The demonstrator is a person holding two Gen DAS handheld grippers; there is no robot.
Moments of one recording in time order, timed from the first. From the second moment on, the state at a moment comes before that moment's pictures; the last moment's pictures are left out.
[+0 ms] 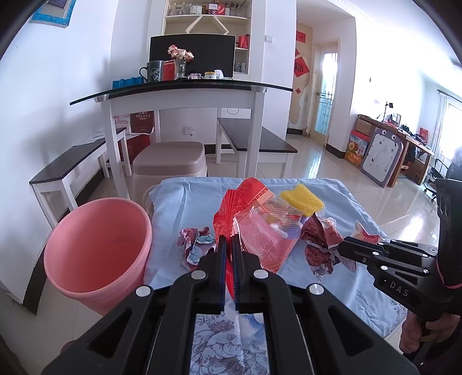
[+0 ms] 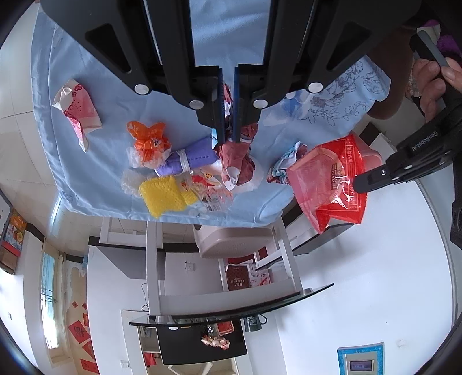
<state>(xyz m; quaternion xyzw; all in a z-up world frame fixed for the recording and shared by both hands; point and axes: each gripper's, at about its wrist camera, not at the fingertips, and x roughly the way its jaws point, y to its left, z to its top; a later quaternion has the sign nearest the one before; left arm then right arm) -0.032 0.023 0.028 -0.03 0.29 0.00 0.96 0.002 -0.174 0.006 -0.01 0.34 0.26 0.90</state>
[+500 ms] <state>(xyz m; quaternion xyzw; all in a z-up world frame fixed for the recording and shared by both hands) -0.038 0.059 0.040 -0.05 0.26 0.03 0.96 0.005 -0.160 0.045 0.01 0.29 0.30 0.91</state>
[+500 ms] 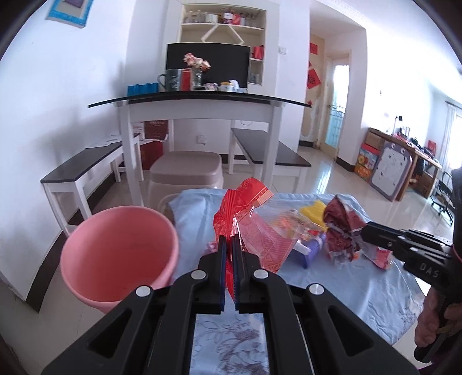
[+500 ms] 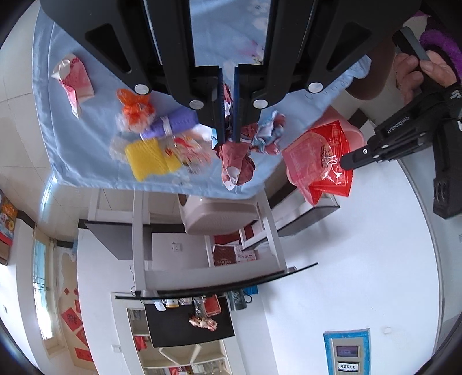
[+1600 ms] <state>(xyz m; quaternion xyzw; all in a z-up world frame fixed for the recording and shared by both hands) -0.041 0.215 0.006 -0.08 0.28 0.22 0.93 0.055 0.069 0.038 -0.05 0.32 0.46 0.83</state>
